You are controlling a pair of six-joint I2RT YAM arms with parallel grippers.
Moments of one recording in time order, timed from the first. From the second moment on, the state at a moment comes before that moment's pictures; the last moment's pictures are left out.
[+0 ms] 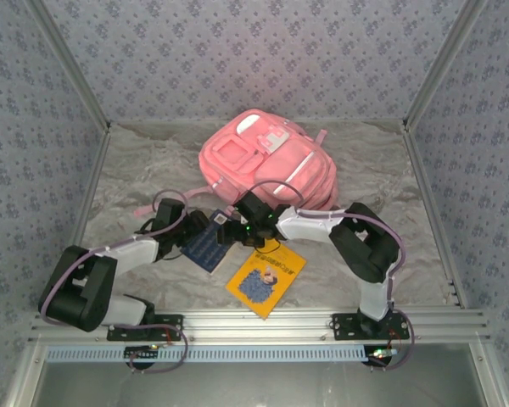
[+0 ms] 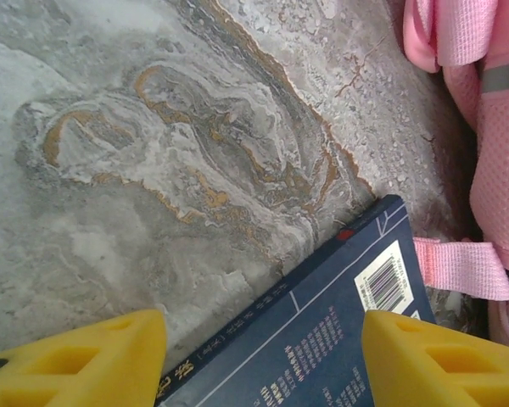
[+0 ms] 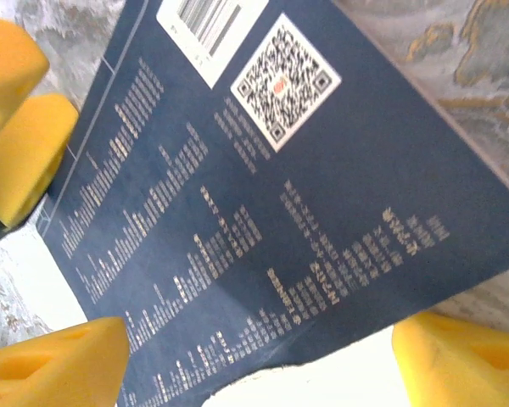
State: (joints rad) left arm -0.35 1.35 0.44 0.09 0.13 -1.00; right arm 0.89 1.88 1.14 -0.24 -0.26 0.85
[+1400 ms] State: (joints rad) left arm -0.35 1.06 0.30 -0.09 0.22 -0.99; right arm 0.85 1.90 1.09 0.04 -0.46 1.06
